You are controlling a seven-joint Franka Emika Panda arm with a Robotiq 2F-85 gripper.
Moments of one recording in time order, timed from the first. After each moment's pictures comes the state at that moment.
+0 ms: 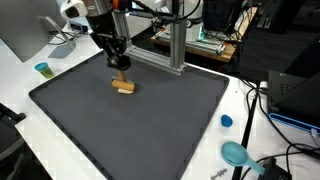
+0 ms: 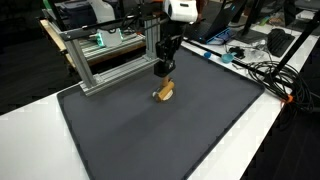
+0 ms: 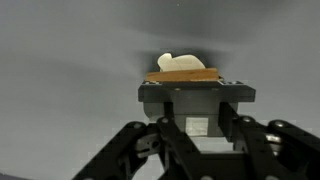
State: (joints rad) arm -0.04 0.36 -0.02 -1.83 -0.11 2.11 -0.17
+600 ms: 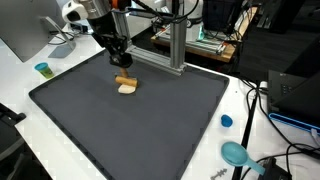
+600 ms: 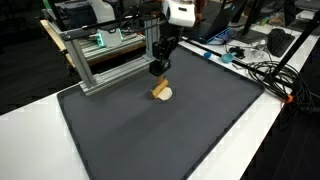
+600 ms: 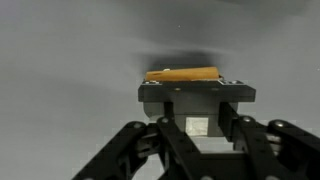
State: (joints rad) arm -0.04 0.38 -0.02 -1.79 -0.12 2.01 -0.17
